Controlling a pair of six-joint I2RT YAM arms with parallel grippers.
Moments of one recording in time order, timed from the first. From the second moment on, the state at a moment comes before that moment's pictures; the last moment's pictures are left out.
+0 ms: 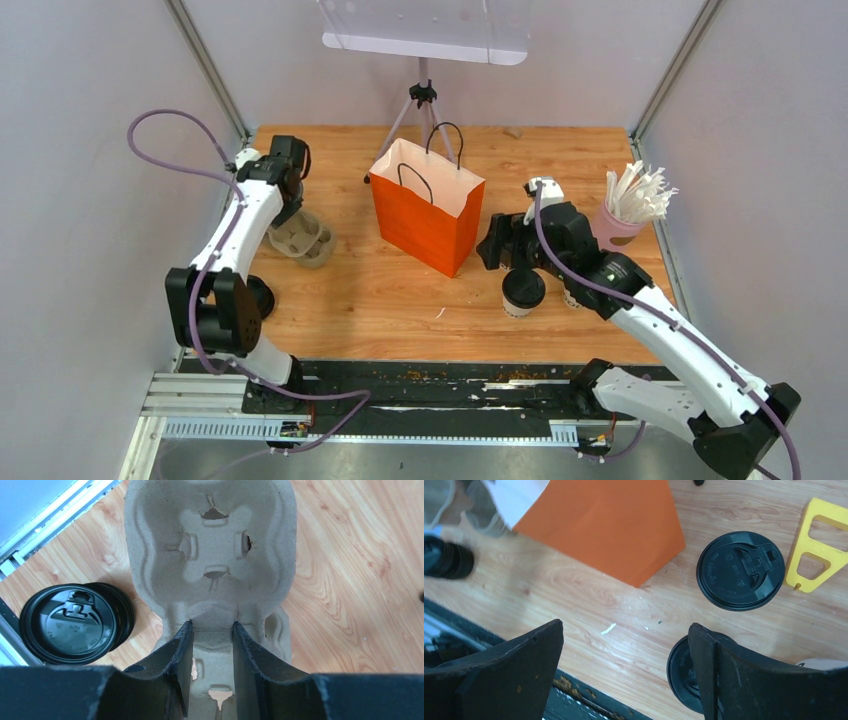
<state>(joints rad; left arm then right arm) -0.09 1.59 1.40 -0.98 -0.61 -0.92 0.68 0.94 1.00 -0.58 0.09 0.40</state>
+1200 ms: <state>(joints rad) -0.10 1.04 1.33 -0.88 -0.15 -0.41 0.68 1.42 1.47 -0.70 0.32 0.68</state>
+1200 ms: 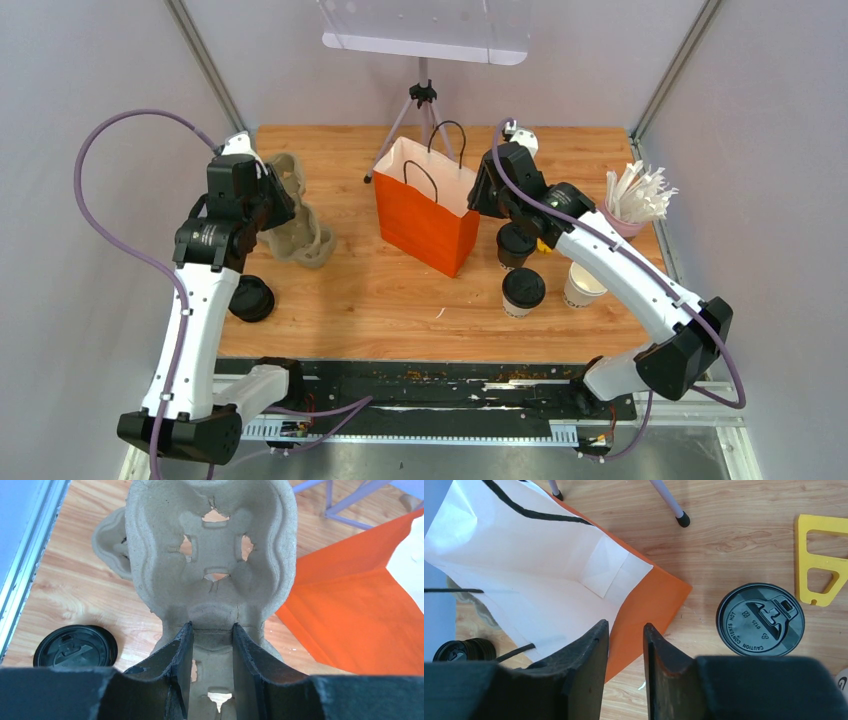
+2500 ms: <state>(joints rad) -0.30 1.03 1.62 -0.85 0.36 -0.10 0.69 1.52 1.62 -0.89 -0.38 0.02</state>
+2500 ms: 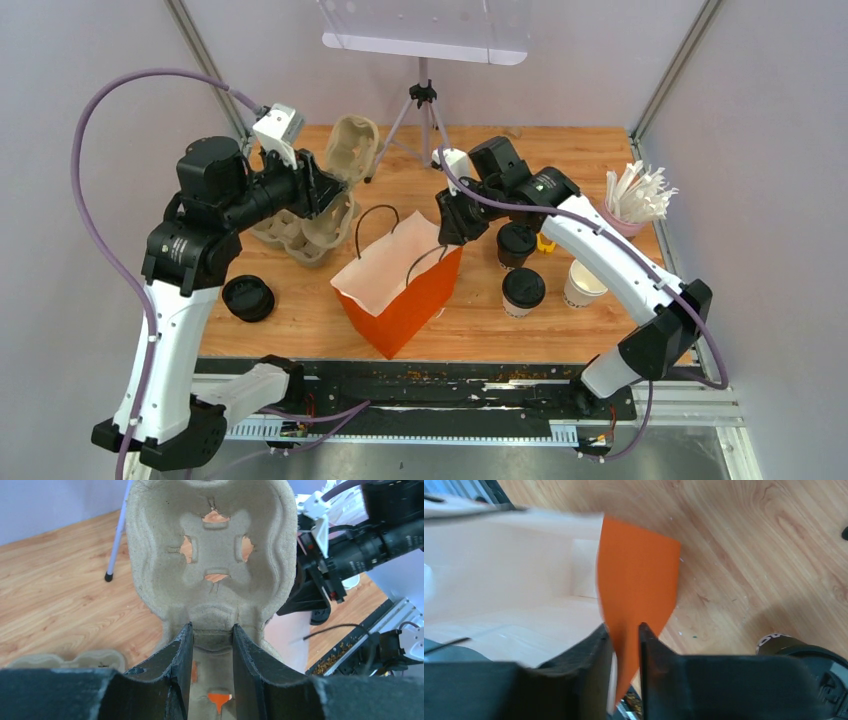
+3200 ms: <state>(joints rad) -0.36 0.99 1.65 -0.86 0.51 -0.15 0.67 1.43 1.74 -0.93 -0.27 0.06</state>
